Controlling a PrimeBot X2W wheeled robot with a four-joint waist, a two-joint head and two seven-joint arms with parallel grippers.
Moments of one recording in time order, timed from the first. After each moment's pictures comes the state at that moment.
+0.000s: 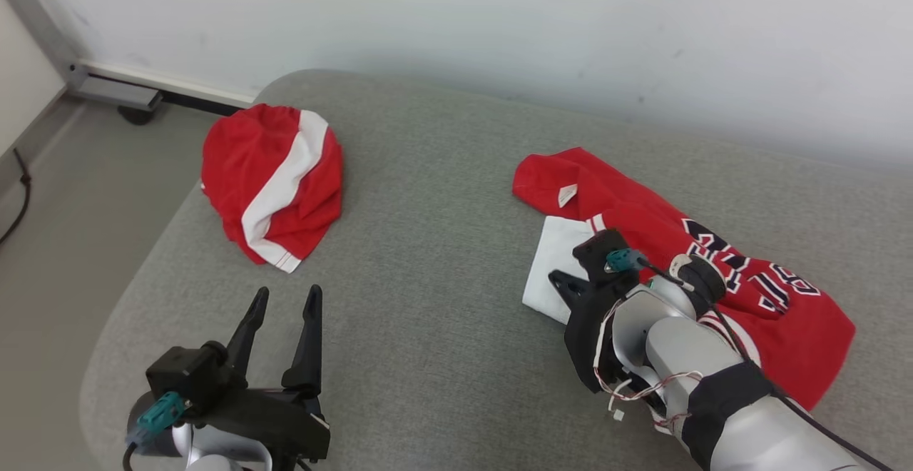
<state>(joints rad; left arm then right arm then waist) -0.24 0.22 -0.49 0.25 -0.53 0.12 -0.25 -0.69 -0.07 0.64 0.90 0.36 0.12 0.07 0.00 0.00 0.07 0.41</state>
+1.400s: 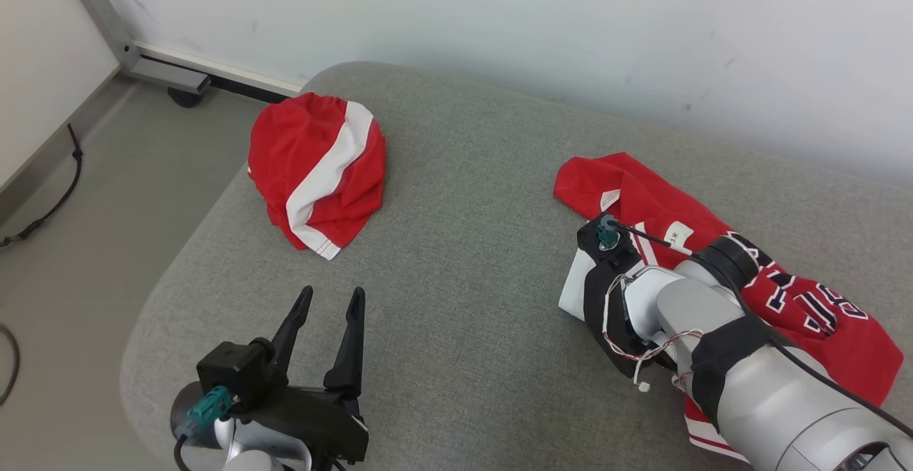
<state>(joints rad) -0.27 0.15 -0.52 0.30 -0.48 0.10 -0.25 -0.87 -0.06 0.86 1.14 0.44 0.12 0.43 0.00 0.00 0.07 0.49</state>
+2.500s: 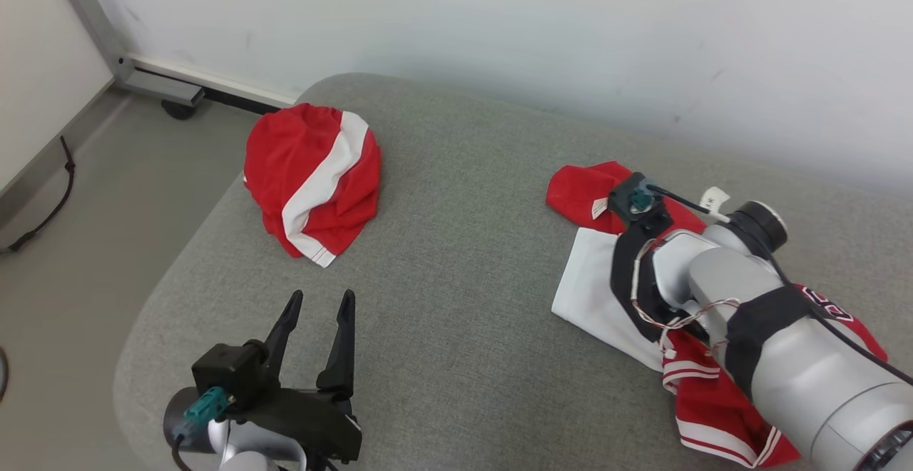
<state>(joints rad) -0.27 0.14 -0.50 0.33 -0.46 0.10 -0.25 -0.93 -0.14 0.95 1.09 0.56 0.12 0.35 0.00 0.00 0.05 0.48</state>
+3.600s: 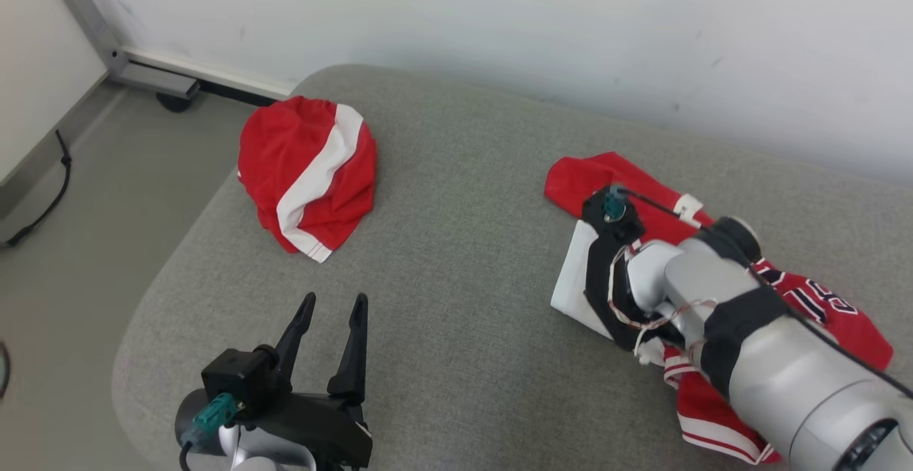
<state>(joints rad) -0.25 0.13 -0.50 0.31 -0.45 0.09 -0.25 -0.93 -0.11 1.02 1.08 0.69 0.12 0.46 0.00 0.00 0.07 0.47</state>
